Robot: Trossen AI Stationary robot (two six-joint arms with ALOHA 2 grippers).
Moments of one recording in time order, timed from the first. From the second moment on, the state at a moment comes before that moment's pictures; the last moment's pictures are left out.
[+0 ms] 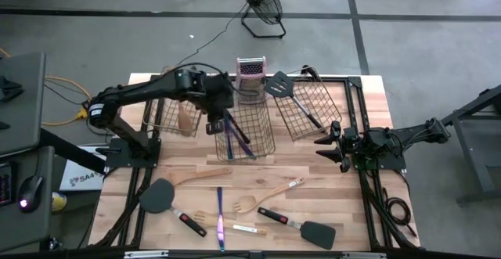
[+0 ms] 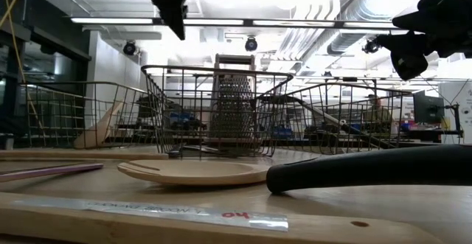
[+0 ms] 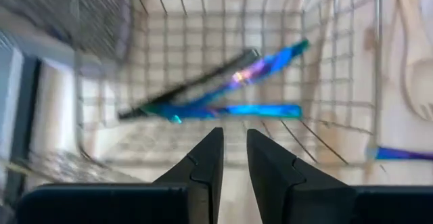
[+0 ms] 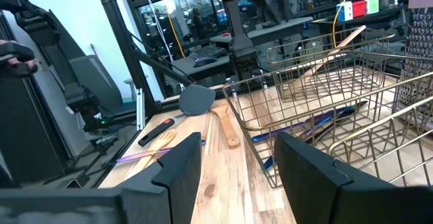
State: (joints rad) left arm 0.23 1.52 1.61 -1.23 -0.01 0.06; right arm 0.23 0.04 0.01 0.06 0.18 0.28
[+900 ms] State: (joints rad) left arm -0.39 1.51 1.61 -1.29 -0.18 -0.86; right arm 0.23 0.04 0.01 0.06 0.18 0.28
